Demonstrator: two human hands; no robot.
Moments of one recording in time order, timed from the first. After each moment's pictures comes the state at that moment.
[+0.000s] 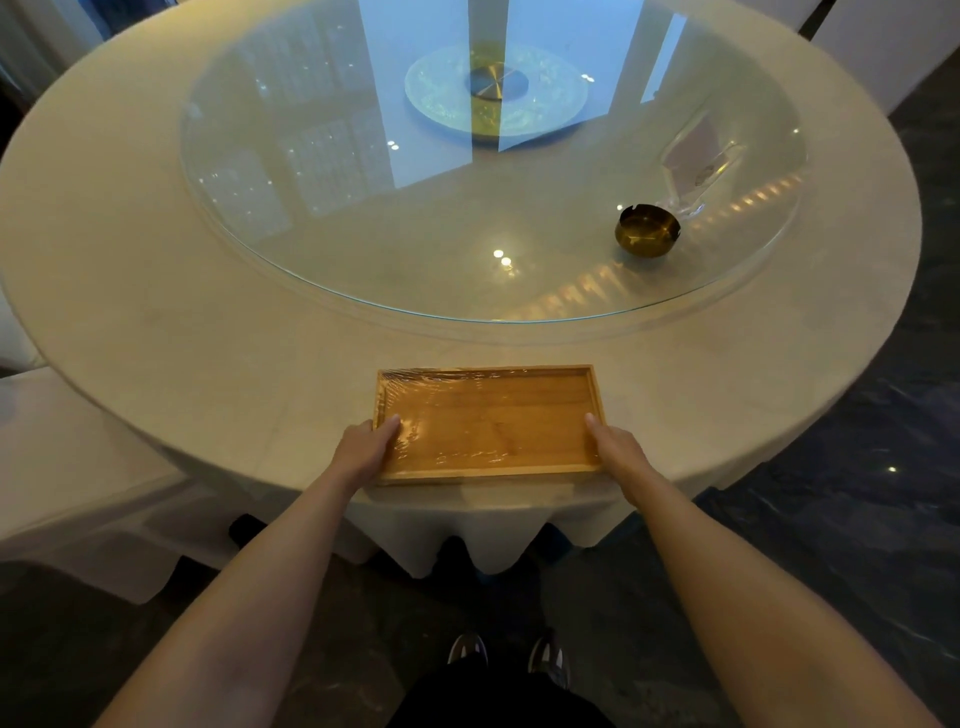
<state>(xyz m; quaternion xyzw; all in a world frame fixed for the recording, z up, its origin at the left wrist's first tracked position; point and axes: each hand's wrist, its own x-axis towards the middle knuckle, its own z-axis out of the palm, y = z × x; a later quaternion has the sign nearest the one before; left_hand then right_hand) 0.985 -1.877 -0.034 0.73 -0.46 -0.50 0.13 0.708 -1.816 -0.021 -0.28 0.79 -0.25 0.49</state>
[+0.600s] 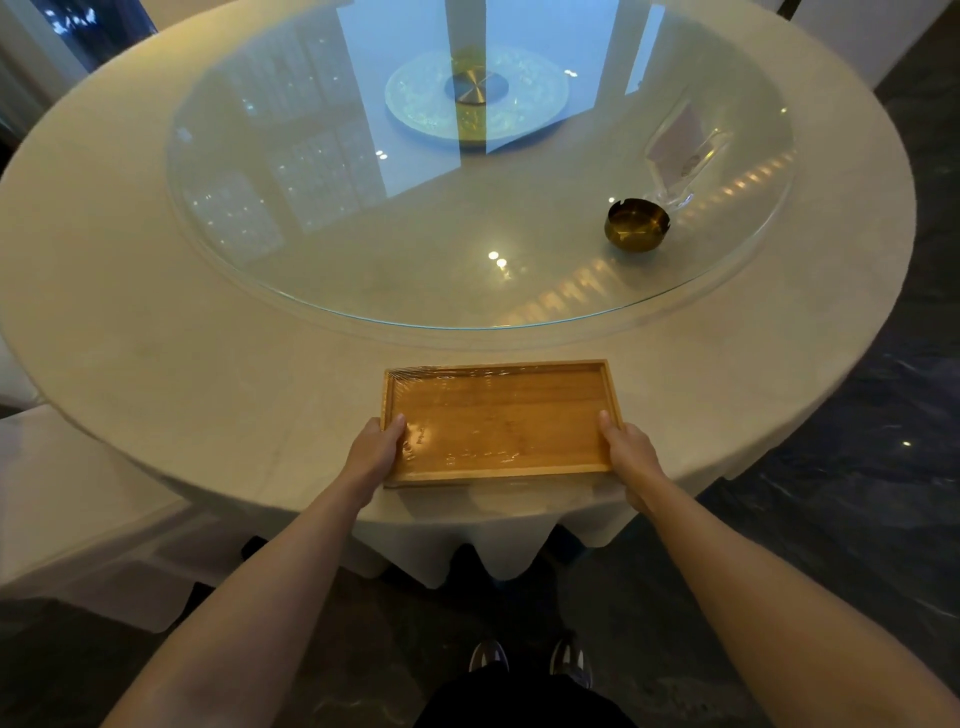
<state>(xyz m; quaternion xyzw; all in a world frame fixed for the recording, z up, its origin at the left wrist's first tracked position) 0.968 -1.884 -0.025 0.71 -0.45 -0.52 0.16 0.702 -1.808 -0.028 -0.23 0.78 -0.33 0.48</state>
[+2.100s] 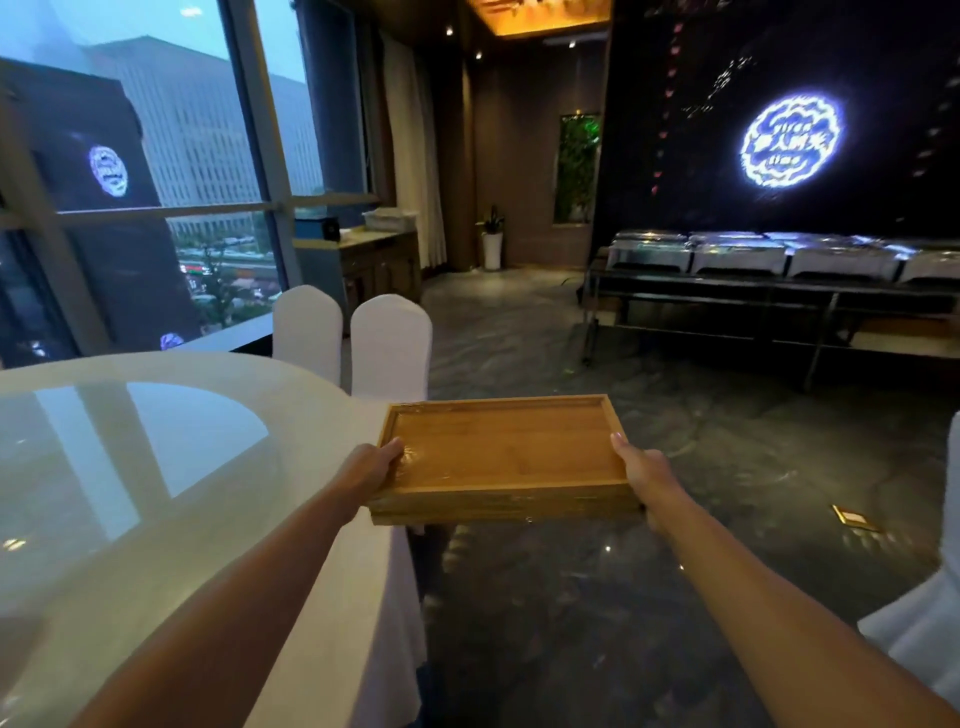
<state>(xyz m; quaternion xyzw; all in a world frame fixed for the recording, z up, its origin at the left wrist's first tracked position) 0.105 -1.969 0.188 0.42 -0.74 -0.51 0.15 -0.083 -1.747 0.173 -0.07 0.76 -0.62 0.19</state>
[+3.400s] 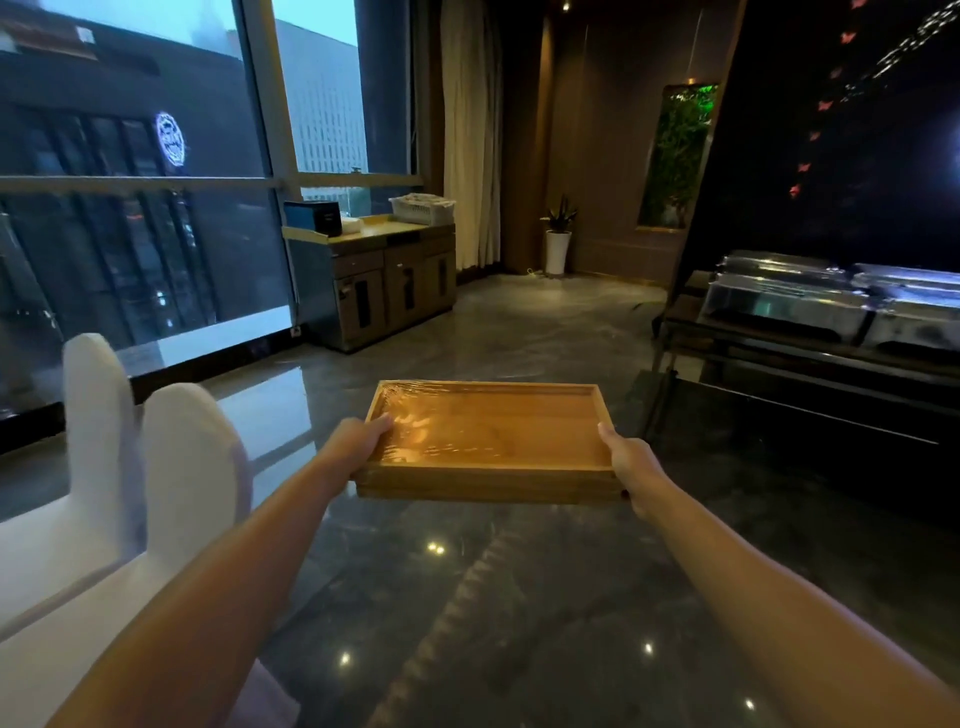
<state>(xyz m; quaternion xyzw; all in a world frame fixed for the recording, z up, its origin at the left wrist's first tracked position) -0.879 -2.467 0.188 0.54 -0.66 -0.48 0.20 -1.098 -2.288 0.171 -0.18 0.77 -0.54 0.28</state>
